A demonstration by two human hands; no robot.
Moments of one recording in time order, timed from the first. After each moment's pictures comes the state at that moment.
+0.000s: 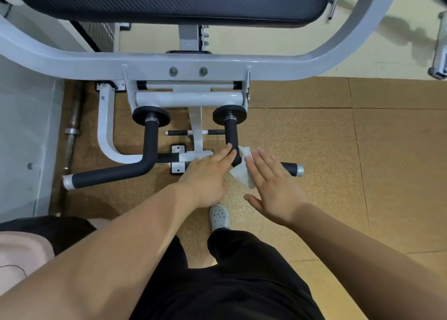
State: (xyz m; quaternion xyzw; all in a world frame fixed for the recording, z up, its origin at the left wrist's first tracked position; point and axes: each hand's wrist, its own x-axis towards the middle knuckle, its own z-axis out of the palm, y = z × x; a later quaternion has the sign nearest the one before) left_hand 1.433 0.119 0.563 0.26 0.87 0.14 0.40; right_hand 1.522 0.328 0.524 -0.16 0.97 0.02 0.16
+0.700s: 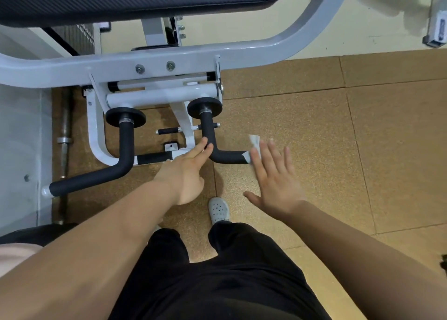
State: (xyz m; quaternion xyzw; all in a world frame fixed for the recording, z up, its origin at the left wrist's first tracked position) left_hand 1.434 0.127 0.560 0.20 0.86 0.11 0.45; right_hand 1.551 0.360 0.520 -0.05 0.99 0.02 0.15
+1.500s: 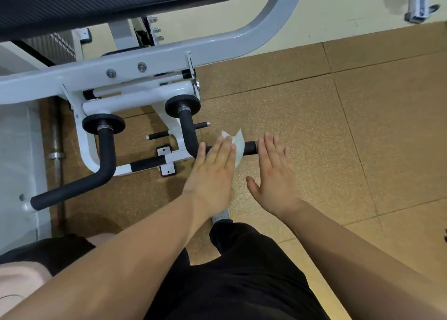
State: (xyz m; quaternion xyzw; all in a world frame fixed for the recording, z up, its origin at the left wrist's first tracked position) left_hand 1.493 0.206 0.555 0.39 0.88 -0.05 0.25; right_hand 1.579 0.369 0.518 0.09 0.98 -0.13 0.12
